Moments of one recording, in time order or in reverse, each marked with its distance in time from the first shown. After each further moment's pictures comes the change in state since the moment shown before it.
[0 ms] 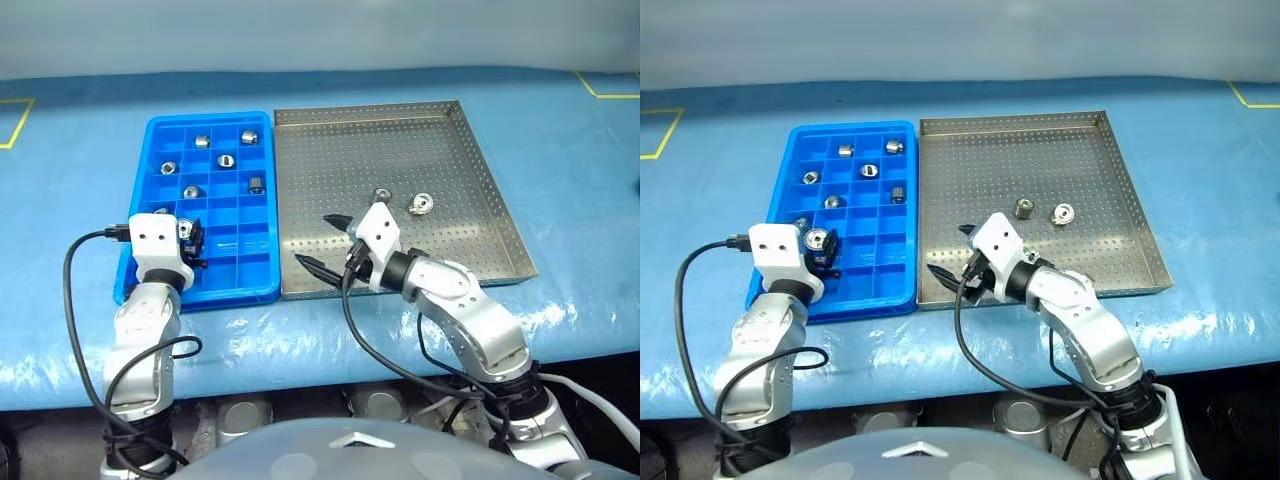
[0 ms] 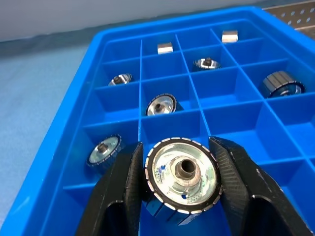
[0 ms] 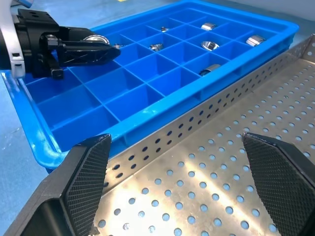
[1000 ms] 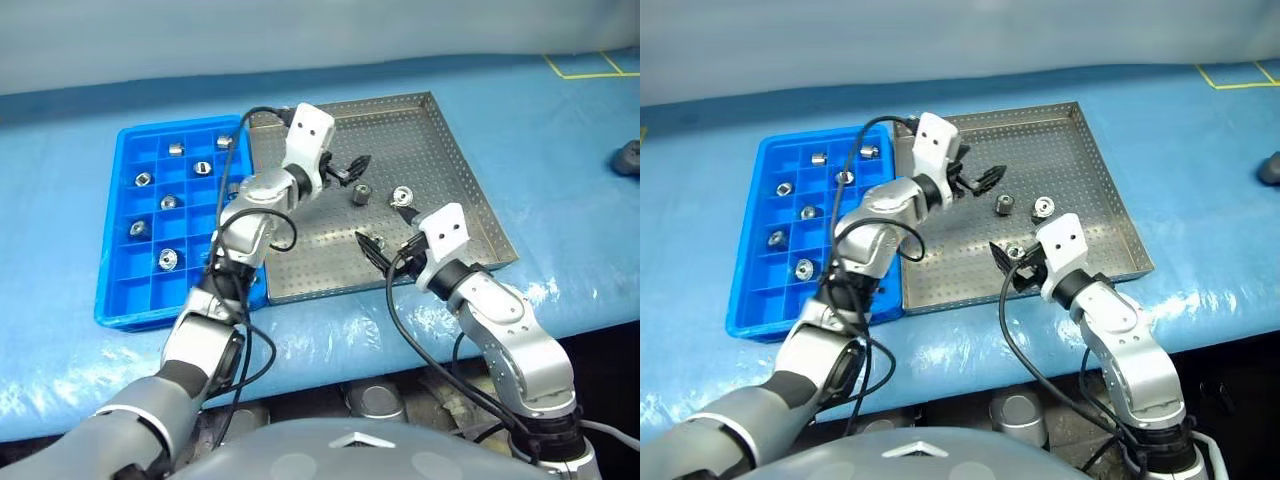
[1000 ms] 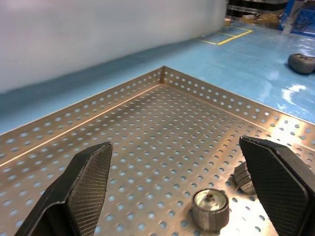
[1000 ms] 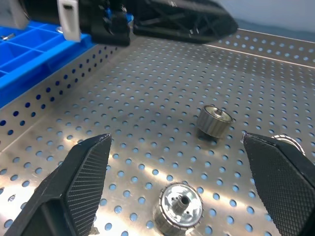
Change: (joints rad) left arm -0.858 -0.157 -0.303 0.903 -0.114 -0.153 -0.329; right arm 0.201 -0.011 -0.216 -0.137 -0.031 0.011 -0.210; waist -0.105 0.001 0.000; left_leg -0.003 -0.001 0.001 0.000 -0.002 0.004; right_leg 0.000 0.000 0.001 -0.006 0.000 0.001
